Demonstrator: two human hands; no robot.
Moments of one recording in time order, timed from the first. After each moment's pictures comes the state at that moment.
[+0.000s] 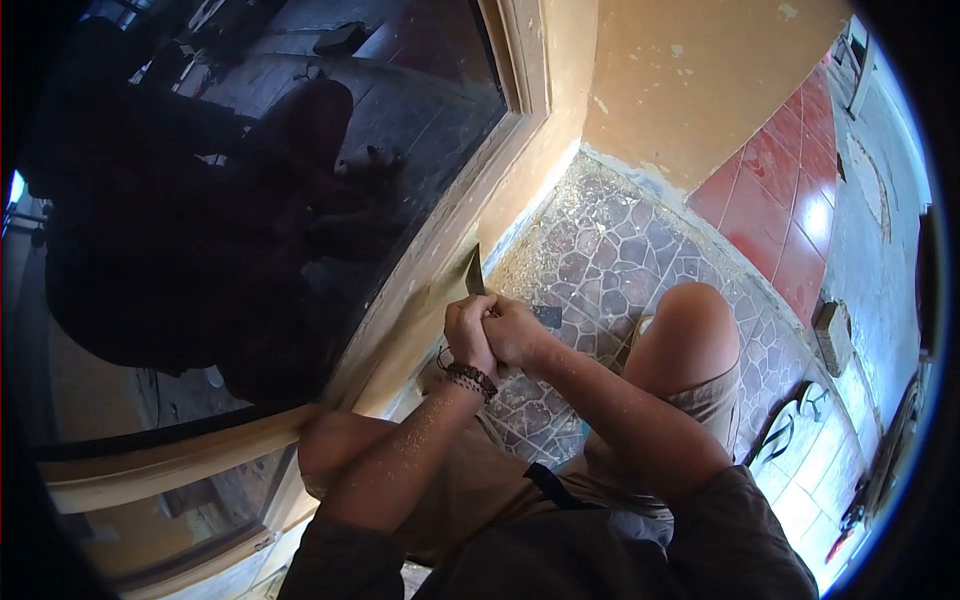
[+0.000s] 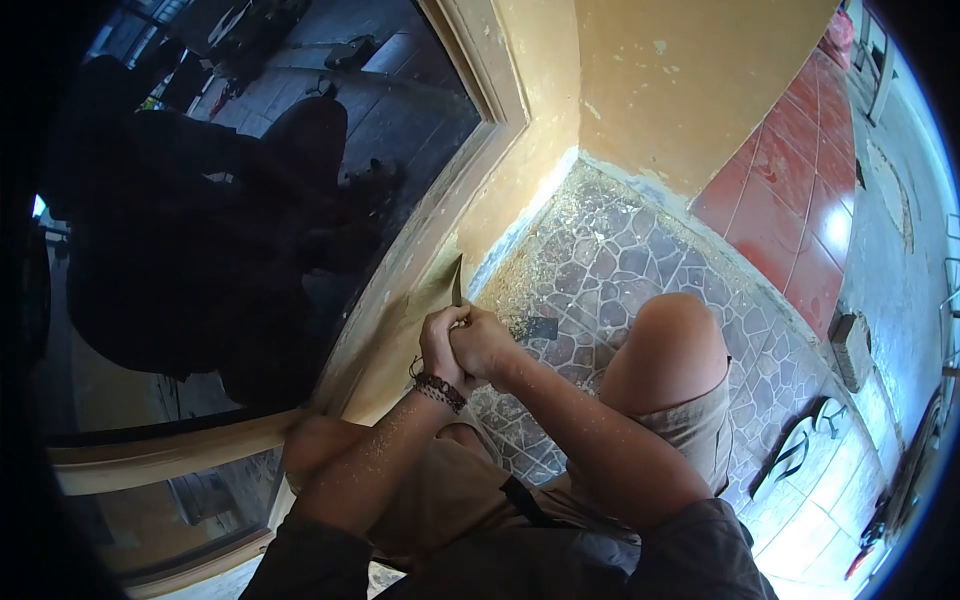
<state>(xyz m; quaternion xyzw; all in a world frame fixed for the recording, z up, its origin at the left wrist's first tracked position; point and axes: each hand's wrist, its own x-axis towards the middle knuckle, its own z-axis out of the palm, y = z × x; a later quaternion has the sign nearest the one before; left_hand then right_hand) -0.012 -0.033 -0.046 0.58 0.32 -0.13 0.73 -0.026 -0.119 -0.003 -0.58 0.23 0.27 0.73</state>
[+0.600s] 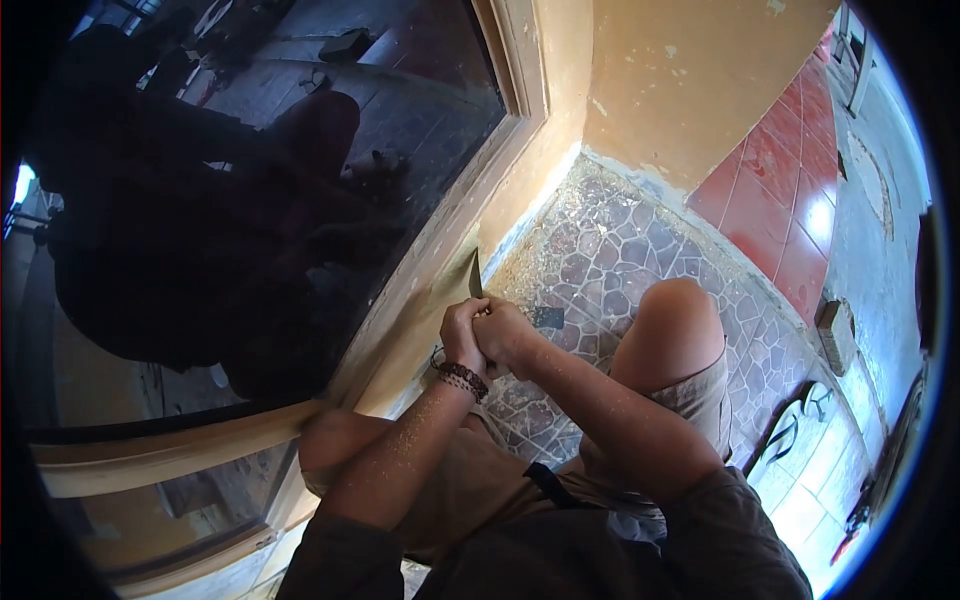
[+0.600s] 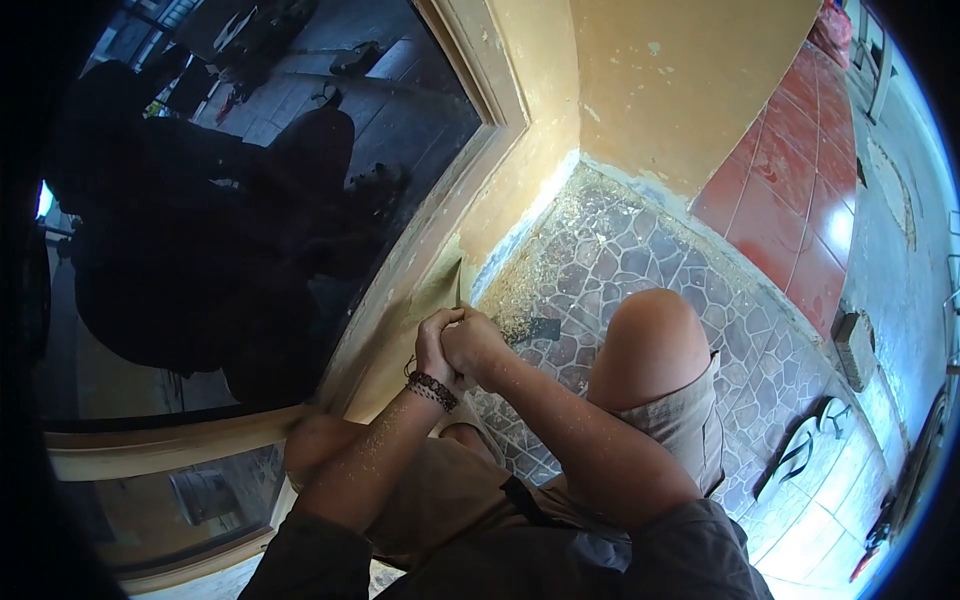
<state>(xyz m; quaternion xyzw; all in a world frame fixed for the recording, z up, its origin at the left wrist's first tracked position) -0.010 -0.005 -0.068 0.63 0.25 -0.16 0.71 -0.022 -0.114 0.013 -0.61 0.24 0.30 0.70</state>
